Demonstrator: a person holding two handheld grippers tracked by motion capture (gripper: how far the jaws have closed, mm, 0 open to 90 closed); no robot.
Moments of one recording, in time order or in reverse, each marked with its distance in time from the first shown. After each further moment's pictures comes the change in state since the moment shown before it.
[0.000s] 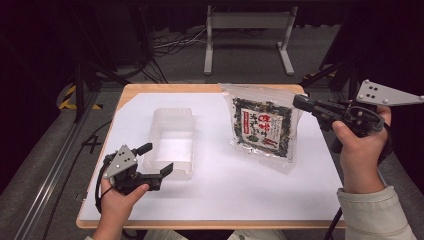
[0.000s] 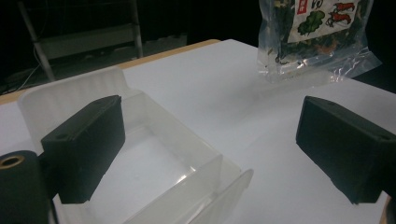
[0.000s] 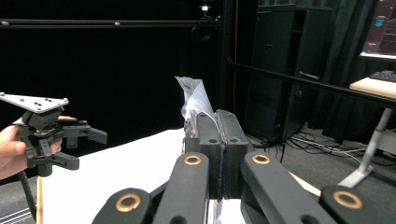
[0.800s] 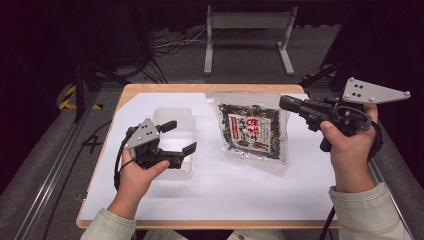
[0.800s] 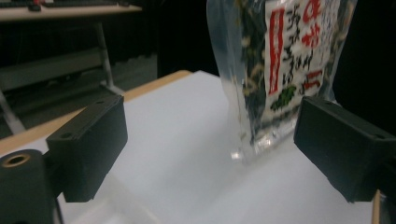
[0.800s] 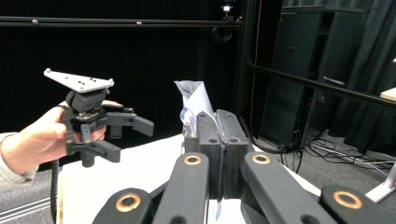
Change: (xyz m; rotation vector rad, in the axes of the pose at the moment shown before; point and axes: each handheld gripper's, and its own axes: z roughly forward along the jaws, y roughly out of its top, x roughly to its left) left arm -0.010 0.062 0.051 -0.074 -0.131 0.041; right arm 0.015 0.008 0.019 0.005 0.077 -0.026
